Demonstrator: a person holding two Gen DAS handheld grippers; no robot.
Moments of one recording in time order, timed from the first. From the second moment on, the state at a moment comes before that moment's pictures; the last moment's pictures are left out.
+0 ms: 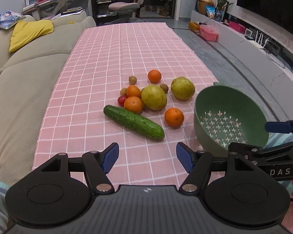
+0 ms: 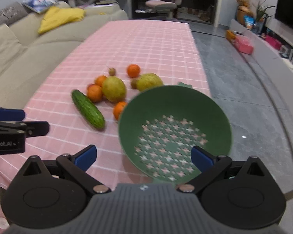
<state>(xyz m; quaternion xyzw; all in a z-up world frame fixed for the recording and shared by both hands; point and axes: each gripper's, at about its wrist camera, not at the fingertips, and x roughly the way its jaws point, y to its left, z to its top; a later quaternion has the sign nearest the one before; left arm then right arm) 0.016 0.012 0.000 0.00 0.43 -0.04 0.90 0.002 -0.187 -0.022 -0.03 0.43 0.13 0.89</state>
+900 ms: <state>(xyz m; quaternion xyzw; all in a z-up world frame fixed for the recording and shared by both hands) 0.193 0.019 -0.051 -0.10 0.48 -0.05 0.87 0.208 -0.170 -0.048 -0.10 0.44 0.26 0.85</state>
